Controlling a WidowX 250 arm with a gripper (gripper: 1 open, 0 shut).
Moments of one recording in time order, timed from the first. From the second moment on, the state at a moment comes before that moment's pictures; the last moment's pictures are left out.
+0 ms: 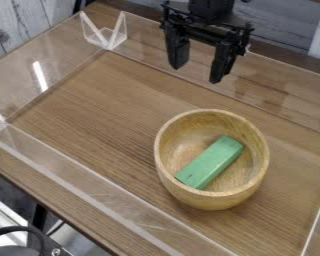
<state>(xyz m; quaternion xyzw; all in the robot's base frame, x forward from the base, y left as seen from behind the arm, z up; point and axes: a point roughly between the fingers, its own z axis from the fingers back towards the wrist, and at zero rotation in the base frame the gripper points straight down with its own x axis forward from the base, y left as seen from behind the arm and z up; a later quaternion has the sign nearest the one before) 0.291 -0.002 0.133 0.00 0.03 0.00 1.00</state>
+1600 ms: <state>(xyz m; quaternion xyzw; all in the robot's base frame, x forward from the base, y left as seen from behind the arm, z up) 0.250 -0.063 0.038 -0.02 0.08 -0.06 0.99</state>
